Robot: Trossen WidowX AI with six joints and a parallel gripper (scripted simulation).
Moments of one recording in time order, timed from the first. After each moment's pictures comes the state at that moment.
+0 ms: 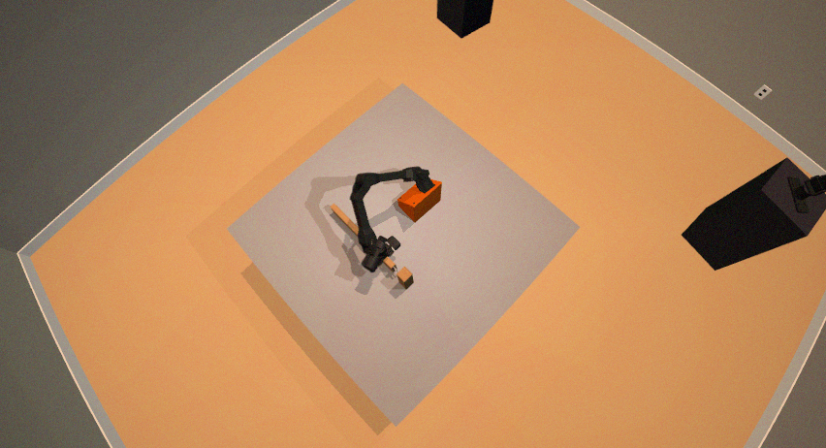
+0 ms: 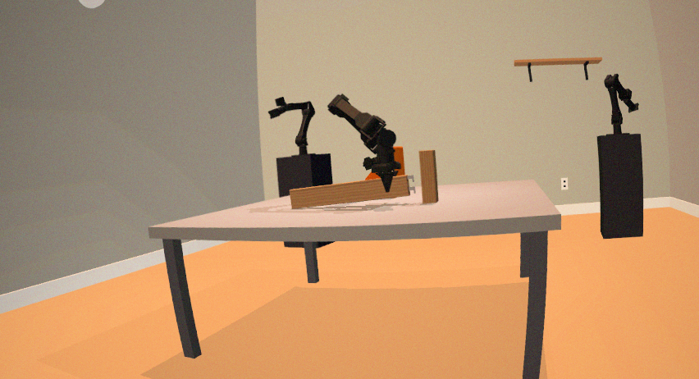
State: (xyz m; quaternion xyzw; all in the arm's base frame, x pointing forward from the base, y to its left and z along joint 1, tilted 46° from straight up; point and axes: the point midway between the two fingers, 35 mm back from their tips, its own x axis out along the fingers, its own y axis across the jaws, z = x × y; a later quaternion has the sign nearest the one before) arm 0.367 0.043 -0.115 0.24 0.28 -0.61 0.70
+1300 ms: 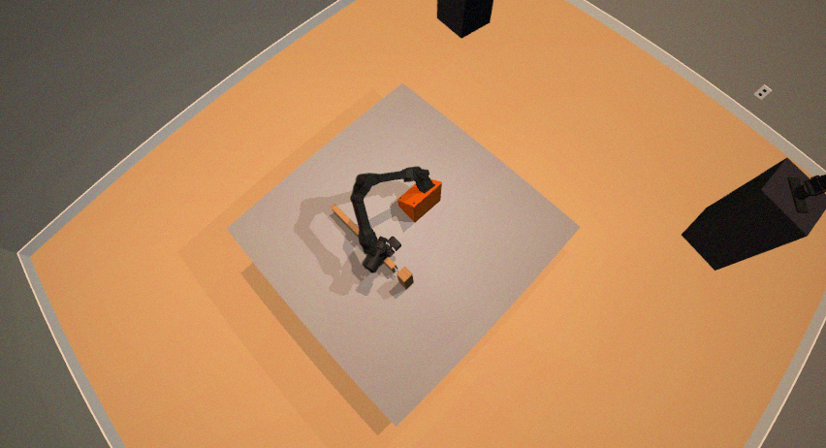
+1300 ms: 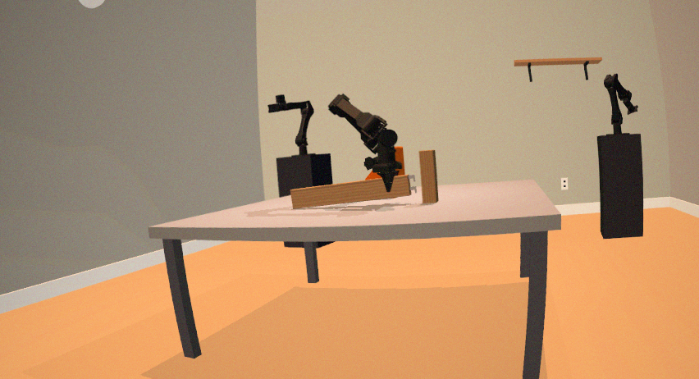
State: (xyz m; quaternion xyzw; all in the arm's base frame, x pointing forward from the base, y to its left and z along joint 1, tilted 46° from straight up) arm 0.366 0.047 -0.118 0.24 0.28 -0.61 0.70
